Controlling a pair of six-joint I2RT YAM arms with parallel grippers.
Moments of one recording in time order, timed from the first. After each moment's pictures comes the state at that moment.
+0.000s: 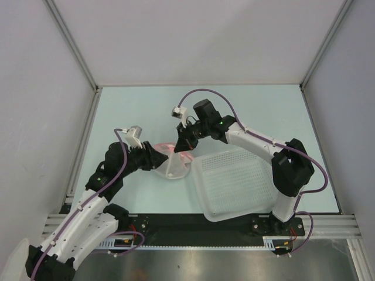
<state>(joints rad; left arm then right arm) -0.42 0.67 0.56 -0.28 0.29 -0.60 0.74 1.79 1.43 -0.33 -0.73 0.02</state>
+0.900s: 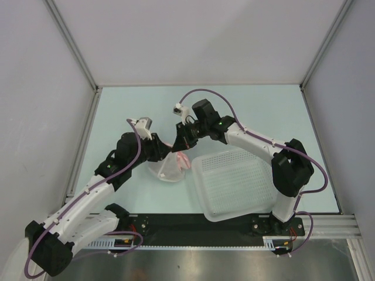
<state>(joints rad) -0.53 0.87 0.67 -0.22 0.11 -0.52 0.76 1.79 1.43 -0.31 -0.69 0.30</state>
